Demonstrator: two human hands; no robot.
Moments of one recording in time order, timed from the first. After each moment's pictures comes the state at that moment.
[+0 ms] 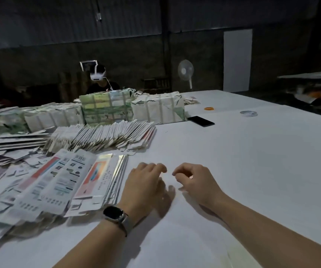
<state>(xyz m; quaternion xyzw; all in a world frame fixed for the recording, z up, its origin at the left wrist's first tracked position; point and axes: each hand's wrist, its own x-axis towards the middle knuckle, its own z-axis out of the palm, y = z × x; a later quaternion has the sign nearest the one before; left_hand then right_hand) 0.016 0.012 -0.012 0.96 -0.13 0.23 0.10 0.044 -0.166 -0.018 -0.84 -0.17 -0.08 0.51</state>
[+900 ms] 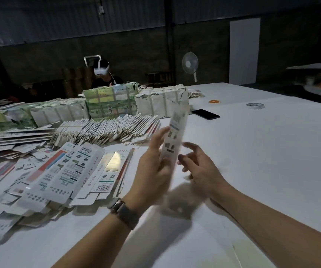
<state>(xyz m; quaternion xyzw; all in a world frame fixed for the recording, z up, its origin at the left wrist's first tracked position) -0.003 -0.012 0.017 0.81 -0.20 0.26 0.48 0.050 -0.162 -0.021 -0.74 -0.18 -0.04 0.65</state>
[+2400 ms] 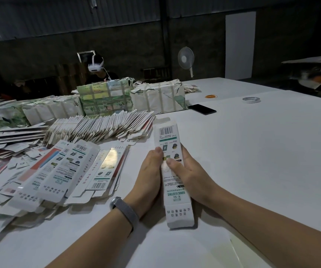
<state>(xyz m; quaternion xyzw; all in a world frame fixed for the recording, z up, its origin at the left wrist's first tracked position) 0.018 -0.015 -0.022 0.67 -0.05 0.08 0.73 0.024 -0.147 -0.020 -0.70 -0.25 0.01 0.67</state>
